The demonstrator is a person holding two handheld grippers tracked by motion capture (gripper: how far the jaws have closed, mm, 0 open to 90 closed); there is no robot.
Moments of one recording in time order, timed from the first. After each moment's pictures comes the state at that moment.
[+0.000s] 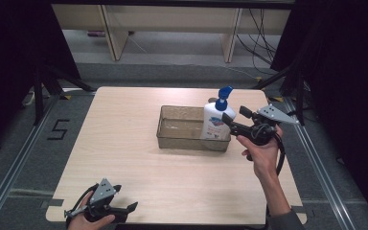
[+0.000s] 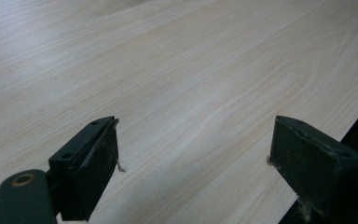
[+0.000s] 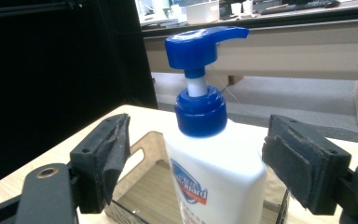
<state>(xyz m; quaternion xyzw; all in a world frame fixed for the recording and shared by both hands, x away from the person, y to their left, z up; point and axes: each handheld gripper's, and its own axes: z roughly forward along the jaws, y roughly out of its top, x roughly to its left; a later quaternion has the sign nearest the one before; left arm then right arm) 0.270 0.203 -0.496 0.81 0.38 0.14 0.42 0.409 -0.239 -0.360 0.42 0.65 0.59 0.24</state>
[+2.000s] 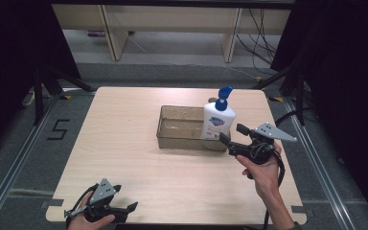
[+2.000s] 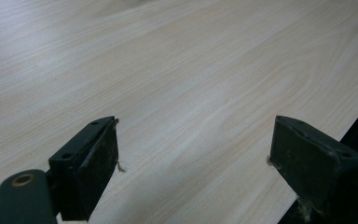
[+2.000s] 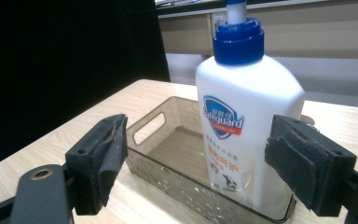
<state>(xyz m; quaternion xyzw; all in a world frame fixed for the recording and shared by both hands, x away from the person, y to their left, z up) 0.269 0.202 -0.496 0.81 0.39 0.14 0.42 0.373 -0.236 -0.385 0.41 0.68 0.58 0.20</state>
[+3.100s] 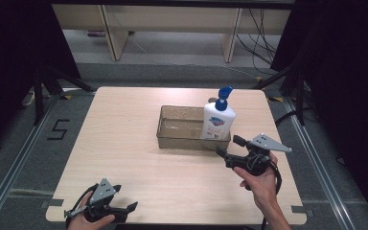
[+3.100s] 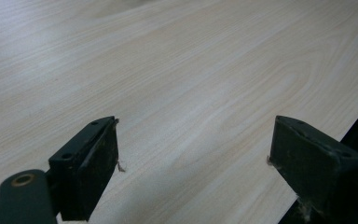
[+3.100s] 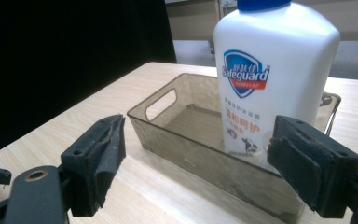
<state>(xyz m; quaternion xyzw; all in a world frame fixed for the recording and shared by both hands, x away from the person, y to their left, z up) 0.270 0.203 -0.495 0.81 0.38 0.14 0.42 0.354 -0.231 -0.406 0.42 0.69 0.56 0.18</state>
